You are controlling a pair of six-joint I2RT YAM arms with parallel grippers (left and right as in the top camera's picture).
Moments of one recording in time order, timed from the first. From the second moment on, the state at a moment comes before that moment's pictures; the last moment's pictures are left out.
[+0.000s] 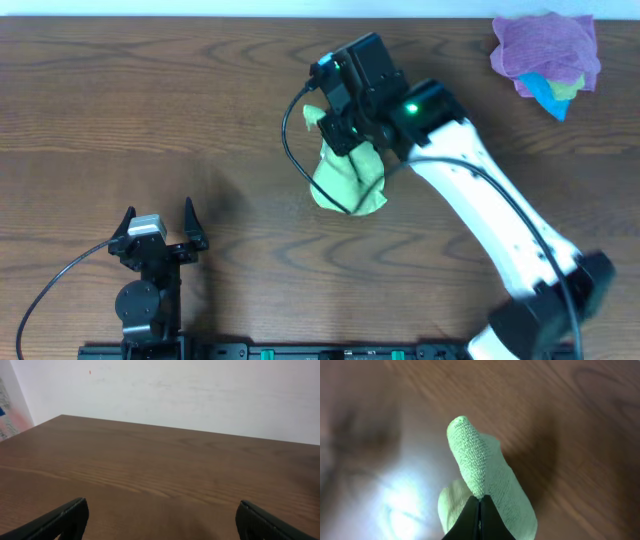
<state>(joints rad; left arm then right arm) 0.09 0.01 0.02 -0.11 -0.03 -0.06 0.58 1.79 1.76 -0.99 -0.06 -0.05</state>
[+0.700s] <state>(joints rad) 0.09 0.01 0.02 -0.11 -0.03 -0.06 0.34 2.06 1.76 -0.47 0.16 0.02</state>
